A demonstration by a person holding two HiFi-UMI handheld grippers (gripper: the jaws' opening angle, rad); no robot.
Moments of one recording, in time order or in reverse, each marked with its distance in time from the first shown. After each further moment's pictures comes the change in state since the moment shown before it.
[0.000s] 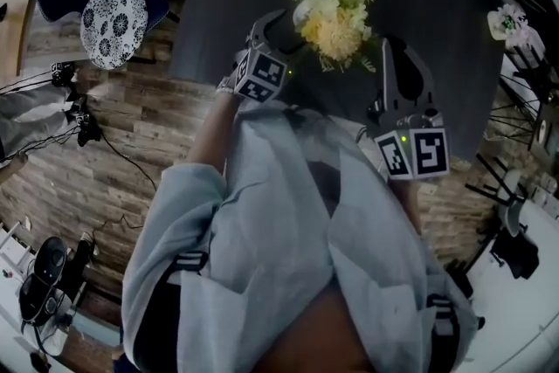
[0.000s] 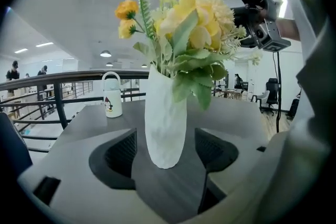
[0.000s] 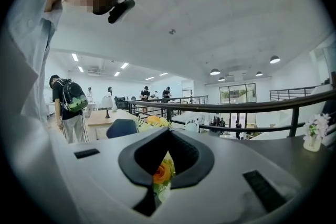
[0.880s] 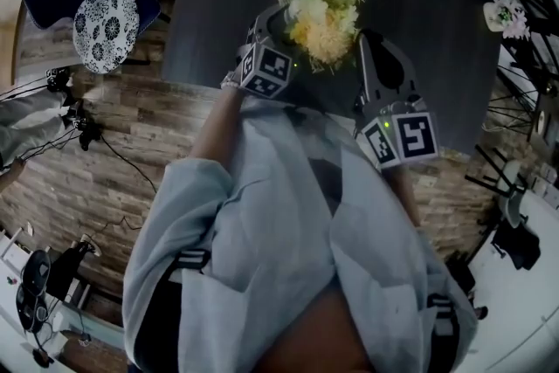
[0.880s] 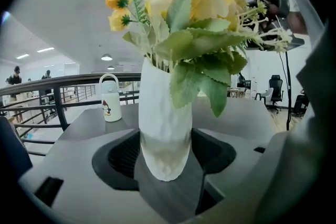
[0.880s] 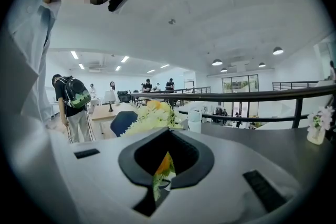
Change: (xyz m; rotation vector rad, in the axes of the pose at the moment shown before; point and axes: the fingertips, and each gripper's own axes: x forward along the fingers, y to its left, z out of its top) left arm 0.032 -0.003 0.010 0.028 -0.016 0.031; right arm 0.015 -0.002 -0.033 0.024 0.100 0.033
